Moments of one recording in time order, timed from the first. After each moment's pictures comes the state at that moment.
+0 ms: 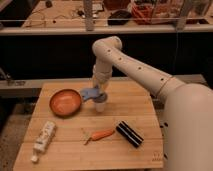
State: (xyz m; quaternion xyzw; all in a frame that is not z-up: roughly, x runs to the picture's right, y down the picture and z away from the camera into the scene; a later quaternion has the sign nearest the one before) arm -0.017 -0.012 0.784 -0.29 -0.20 -0.27 0.90
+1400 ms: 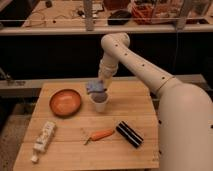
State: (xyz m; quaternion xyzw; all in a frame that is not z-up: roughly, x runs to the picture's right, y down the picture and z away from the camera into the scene) arm 0.009 -0.039 0.804 -0.30 -0.19 -0.19 0.92
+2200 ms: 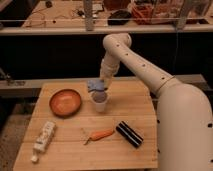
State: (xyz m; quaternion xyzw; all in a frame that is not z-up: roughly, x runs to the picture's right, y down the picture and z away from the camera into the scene) arm 0.014 -0.043 0.815 -0.29 -0.19 -0.17 0.92
